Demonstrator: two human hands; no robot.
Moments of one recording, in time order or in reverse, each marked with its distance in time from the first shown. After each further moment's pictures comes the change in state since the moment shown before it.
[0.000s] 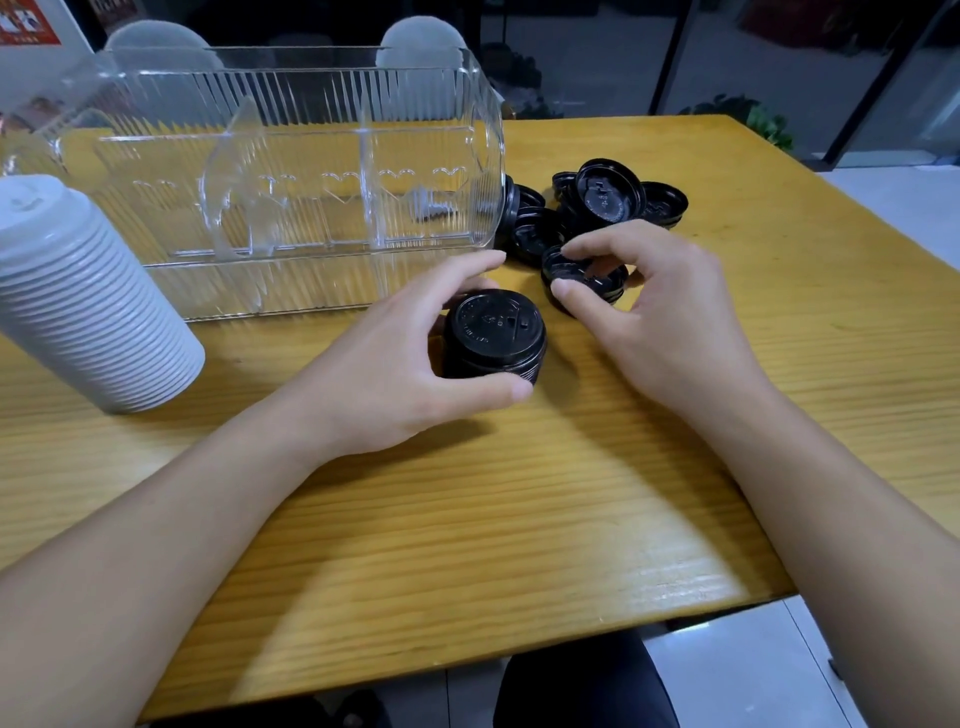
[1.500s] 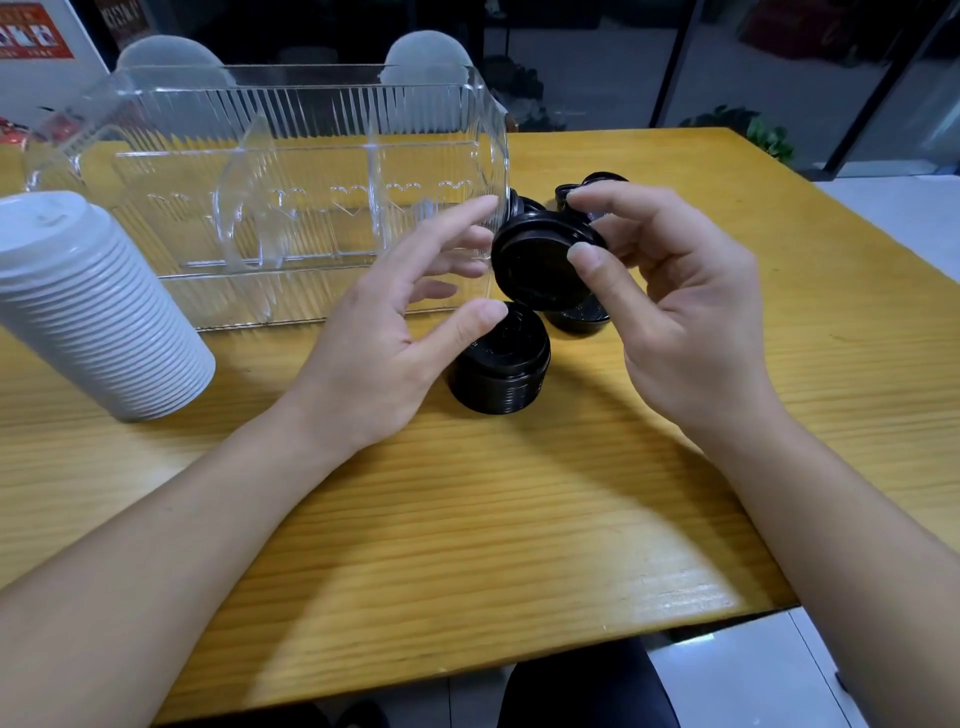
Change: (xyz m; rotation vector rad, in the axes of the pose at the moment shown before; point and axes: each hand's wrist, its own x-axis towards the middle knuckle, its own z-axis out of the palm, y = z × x) left_hand 0.005 -0.001 -0.001 -0.156 0.279 0.199; right_hand -0.006 -0.030 -0.010 0.390 0.088 -0.186
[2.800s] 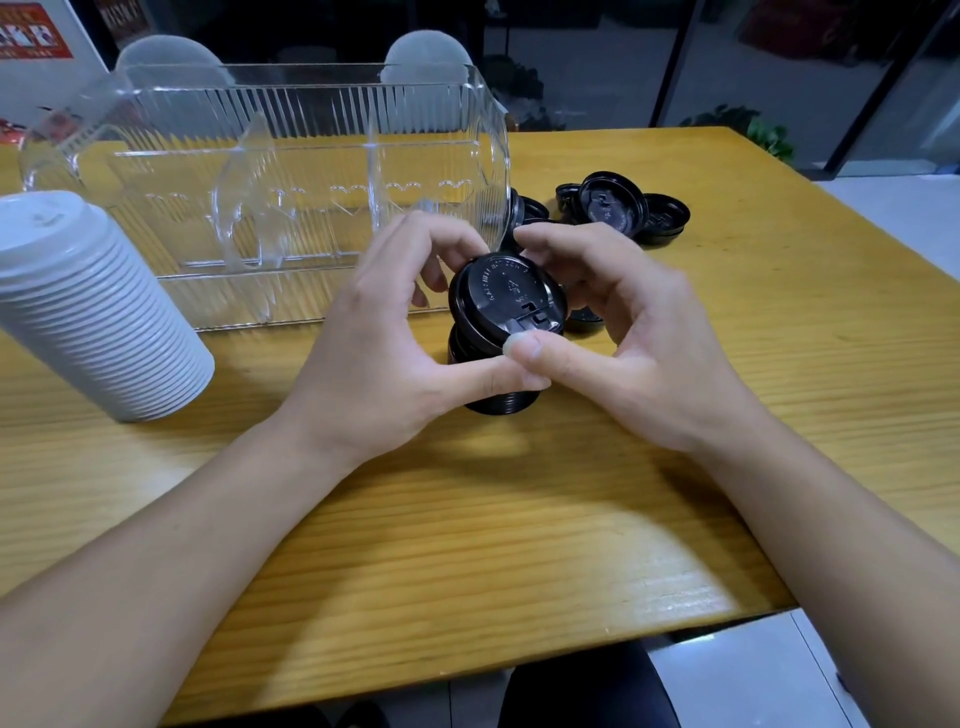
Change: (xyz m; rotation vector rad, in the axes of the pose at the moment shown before) left_hand -0.006 0.018 0.000 0.206 0.092 0.051; right_hand -0.008 -0.005 0.005 0.068 -0.274 0.091
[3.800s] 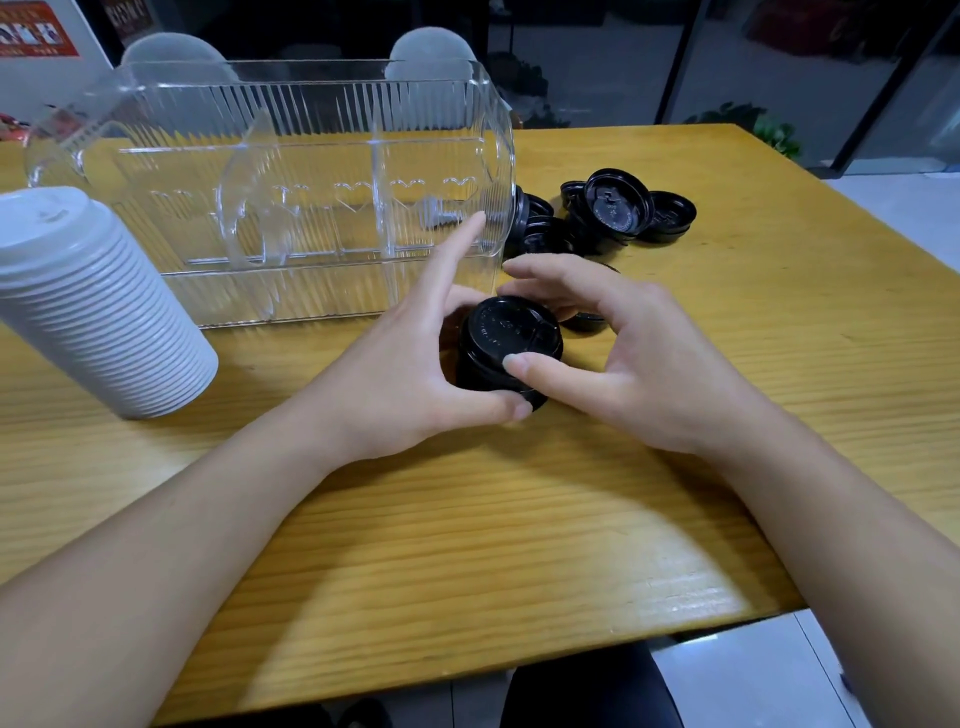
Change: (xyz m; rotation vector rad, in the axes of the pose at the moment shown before) left_hand 0.001 -0.010 0.002 -0.147 -0.395 -0.249; right_hand -0.001 0.006 -0.002 -0.158 -0.160 0.074
